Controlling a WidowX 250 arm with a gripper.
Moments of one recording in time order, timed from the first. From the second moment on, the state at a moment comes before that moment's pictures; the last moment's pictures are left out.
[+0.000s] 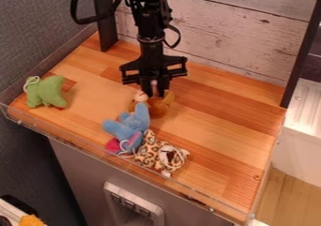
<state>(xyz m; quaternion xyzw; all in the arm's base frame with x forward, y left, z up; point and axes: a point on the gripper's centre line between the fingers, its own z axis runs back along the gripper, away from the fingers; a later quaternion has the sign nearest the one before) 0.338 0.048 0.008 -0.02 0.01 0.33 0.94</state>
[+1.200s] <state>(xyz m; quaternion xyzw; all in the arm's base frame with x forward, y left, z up) 0.341 0.040 0.101 -0.03 0.06 -0.12 0.99</state>
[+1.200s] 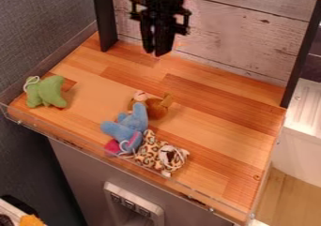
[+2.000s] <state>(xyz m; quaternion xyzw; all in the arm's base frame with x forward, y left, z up) 0.336 0.113 0.127 -0.04 0.05 0.08 0.99</state>
